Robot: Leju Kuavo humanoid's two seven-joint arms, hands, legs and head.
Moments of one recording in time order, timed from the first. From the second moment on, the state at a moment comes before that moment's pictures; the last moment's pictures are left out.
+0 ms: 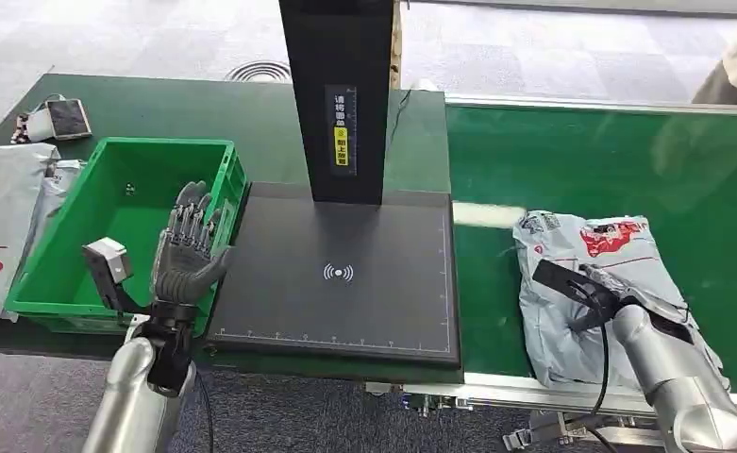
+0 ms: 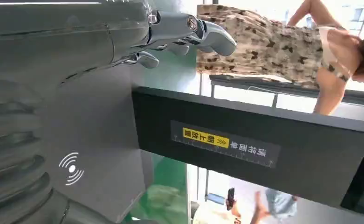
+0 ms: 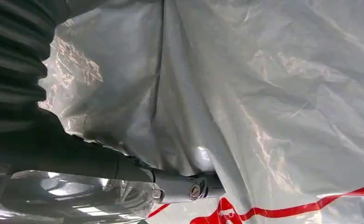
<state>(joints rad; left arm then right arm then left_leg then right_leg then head) -0.22 -0.11 -0.22 -1.21 0.02 -0.17 -0.41 -0.60 -0.39 0.26 -0.56 0.94 0.27 0.04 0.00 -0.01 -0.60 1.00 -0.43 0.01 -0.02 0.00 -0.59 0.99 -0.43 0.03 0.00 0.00</state>
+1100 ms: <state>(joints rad) -0.18 -0.10 -0.21 -1.24 0.00 -0.17 -0.39 -0.55 -0.40 0.32 -0.68 0.79 0.14 0.09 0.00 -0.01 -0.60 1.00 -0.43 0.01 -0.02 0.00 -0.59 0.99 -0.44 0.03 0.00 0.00</state>
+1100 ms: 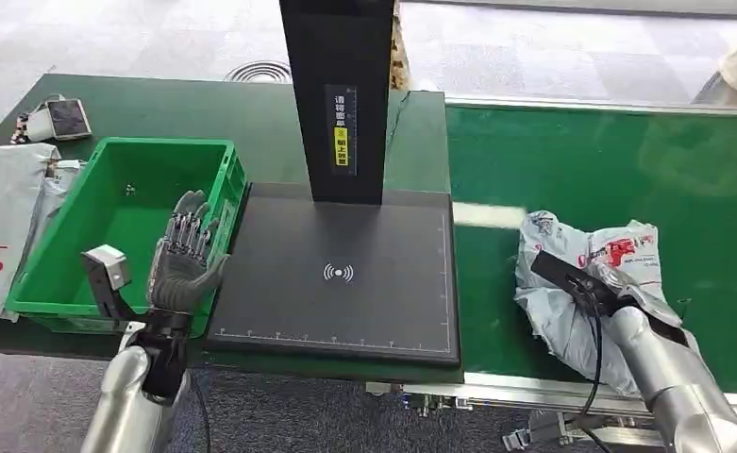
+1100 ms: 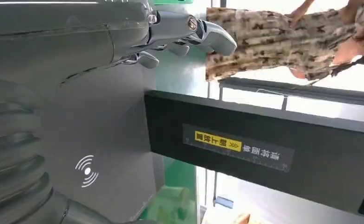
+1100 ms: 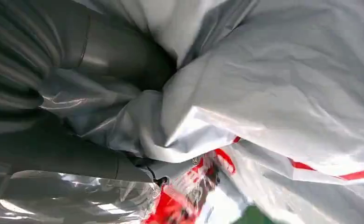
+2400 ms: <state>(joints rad) -0.26 -0.10 -0.20 -1.26 0.00 0.08 -0.54 -0.59 -0.08 0.47 -1.07 0.72 0.11 -0.50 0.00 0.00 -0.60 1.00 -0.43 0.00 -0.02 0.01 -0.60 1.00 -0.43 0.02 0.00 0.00</state>
